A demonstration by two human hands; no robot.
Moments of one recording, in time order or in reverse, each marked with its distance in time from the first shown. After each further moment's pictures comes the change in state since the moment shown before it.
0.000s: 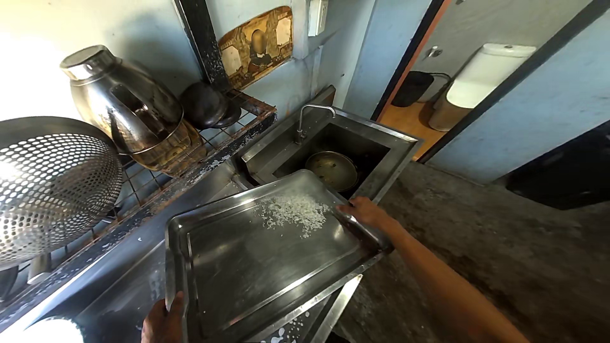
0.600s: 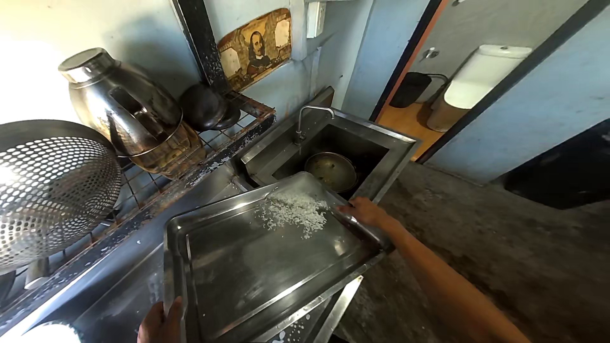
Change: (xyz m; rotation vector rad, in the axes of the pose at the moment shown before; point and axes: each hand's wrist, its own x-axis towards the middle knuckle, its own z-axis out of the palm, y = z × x) left_hand -0.008 0.012 -0.012 -0.008 -0.026 0.039; right_hand 0.005 0.001 -0.003 -0.010 -0.020 0.004
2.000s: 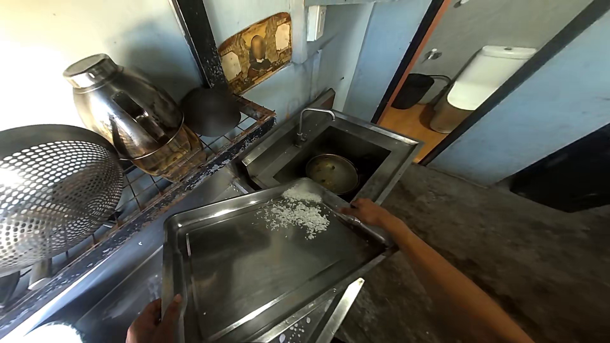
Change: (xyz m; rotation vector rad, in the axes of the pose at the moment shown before) left_hand -0.021 0.027 -0.021 -0.126 0.011 0.114; right_hand 0.007 0.008 -0.010 -0.015 -0.062 -0.018
